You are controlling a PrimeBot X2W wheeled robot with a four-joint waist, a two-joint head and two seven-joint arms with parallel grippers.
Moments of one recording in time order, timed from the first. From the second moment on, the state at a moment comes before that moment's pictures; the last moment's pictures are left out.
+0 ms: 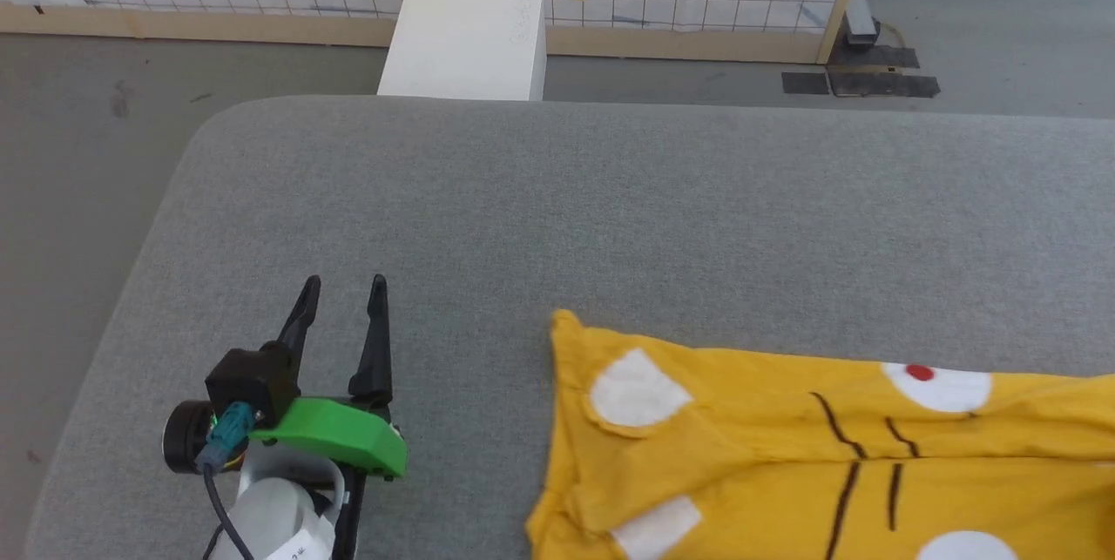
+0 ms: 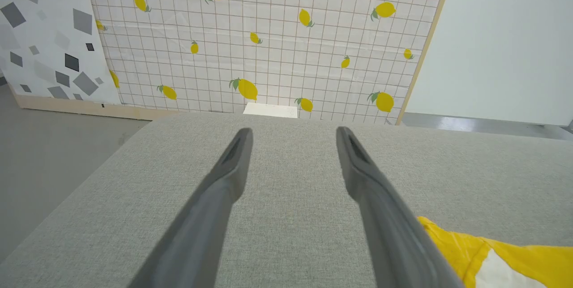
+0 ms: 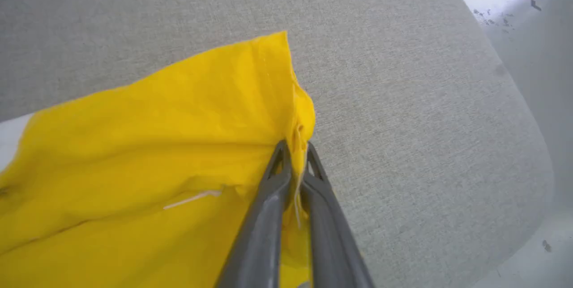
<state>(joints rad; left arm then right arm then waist) -0.16 0.10 -0.07 0.22 -0.22 -0.08 -0.26 -0.16 -0.20 -0.63 0.40 -0.07 0.13 0.44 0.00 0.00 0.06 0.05</state>
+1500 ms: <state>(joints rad) -0.19 0.06 -0.05 0.22 -0.19 -0.11 -0.26 -0.25 -0.08 0.45 0.04 0.15 0.13 0.79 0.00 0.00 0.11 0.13</state>
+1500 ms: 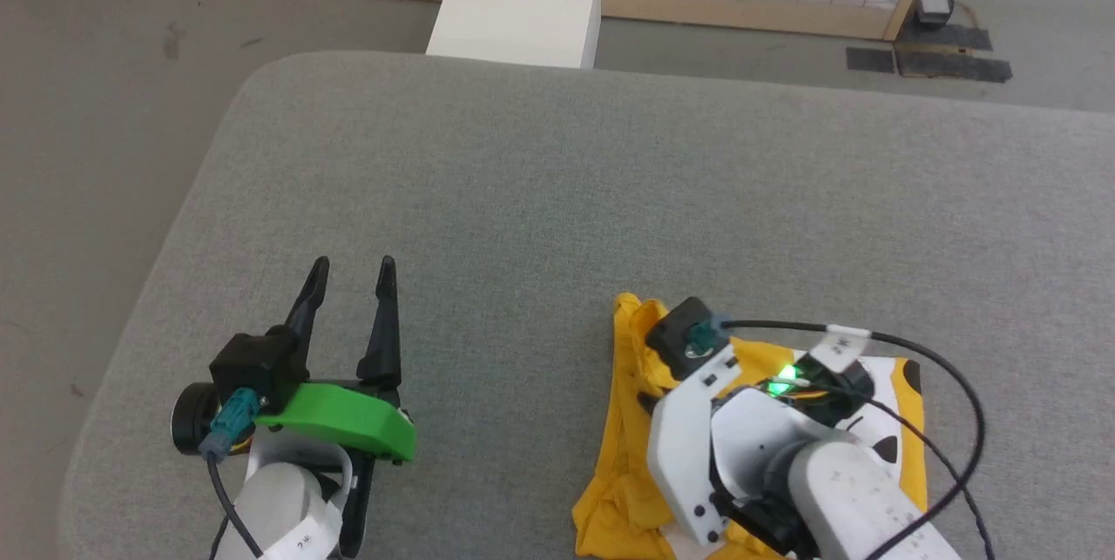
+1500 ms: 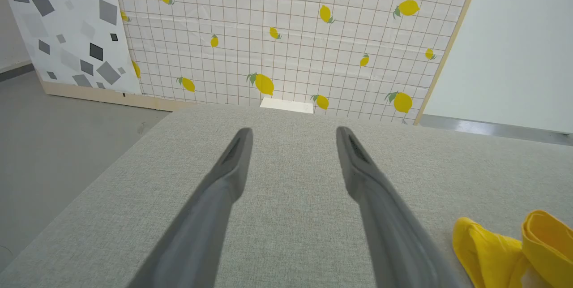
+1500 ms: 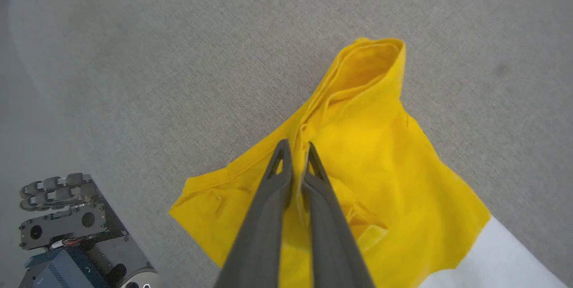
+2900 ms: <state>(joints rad) -0.16 0.05 -0.02 0.19 -0.18 -0.11 -0.26 0.01 -0.05 -0.14 0.17 0.39 0.13 0.21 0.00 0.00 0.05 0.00</state>
